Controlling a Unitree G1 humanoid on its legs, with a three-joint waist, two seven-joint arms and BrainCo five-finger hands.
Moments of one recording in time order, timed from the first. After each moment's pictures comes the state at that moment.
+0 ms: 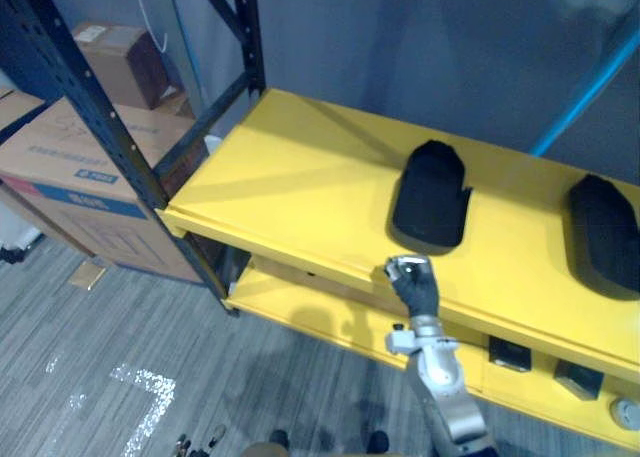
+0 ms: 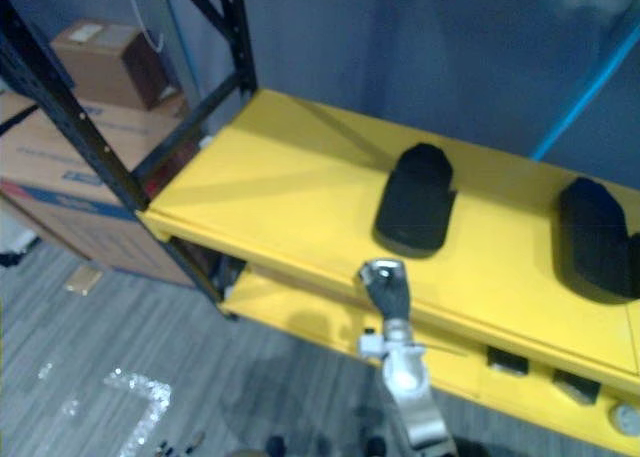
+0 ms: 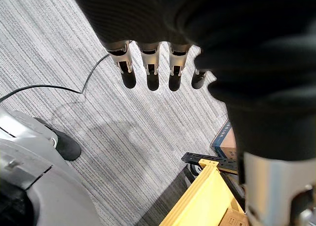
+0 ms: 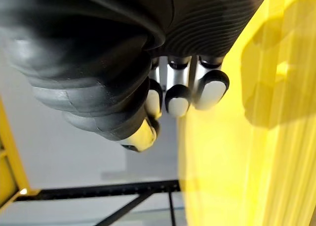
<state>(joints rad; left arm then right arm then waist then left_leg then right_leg) 0.34 0.01 0.27 0.84 -0.31 -0.25 0.15 0.12 -0.06 0.27 -0.13 0.11 -0.24 -0.24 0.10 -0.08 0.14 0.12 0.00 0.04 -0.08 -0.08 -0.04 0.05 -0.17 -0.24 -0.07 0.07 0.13</state>
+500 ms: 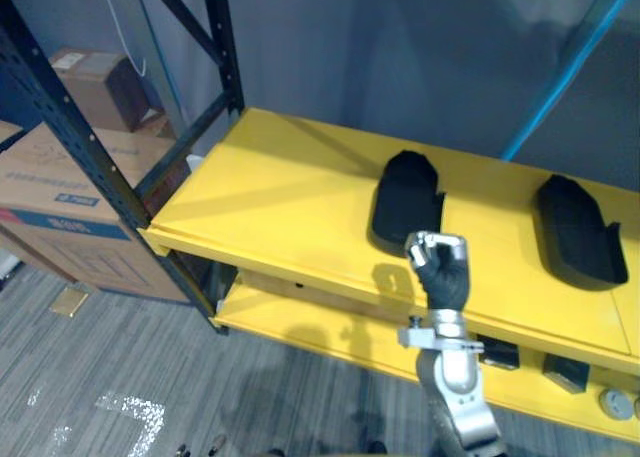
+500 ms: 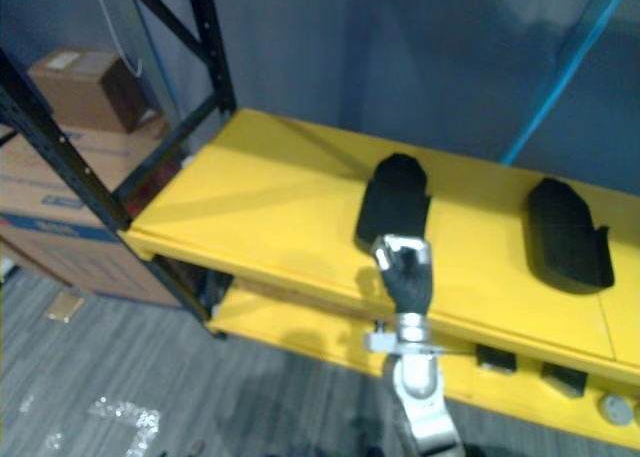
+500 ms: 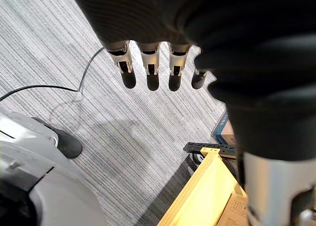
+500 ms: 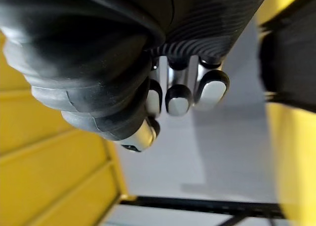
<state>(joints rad) 0.33 0.03 0.25 0.89 -0.31 -0.25 0.15 0.09 -0.10 0.27 -0.30 0.10 -0.41 -0.30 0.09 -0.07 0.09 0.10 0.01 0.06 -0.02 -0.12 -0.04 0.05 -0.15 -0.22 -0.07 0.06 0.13</state>
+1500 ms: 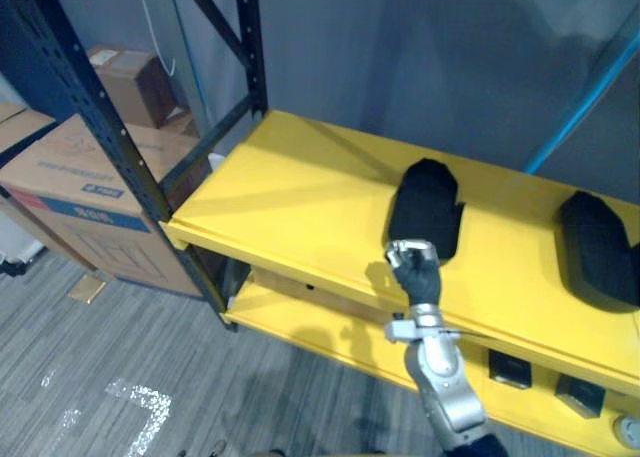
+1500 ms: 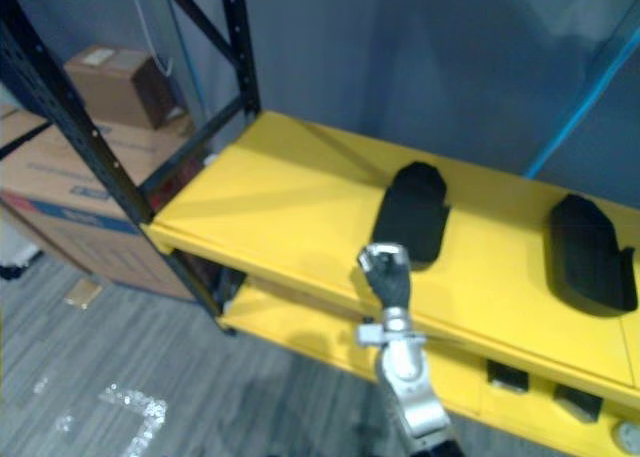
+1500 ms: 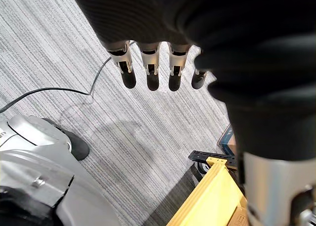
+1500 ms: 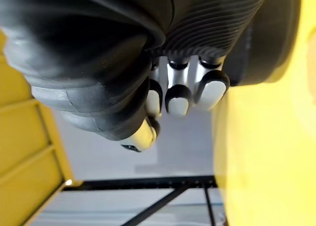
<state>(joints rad) 0.33 0.03 0.23 0.92 -0.31 -0.24 0.14 0.03 -0.09 0.29 -0.04 0.15 -0.28 -0.29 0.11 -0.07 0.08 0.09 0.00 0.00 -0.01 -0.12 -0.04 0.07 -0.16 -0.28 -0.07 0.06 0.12</state>
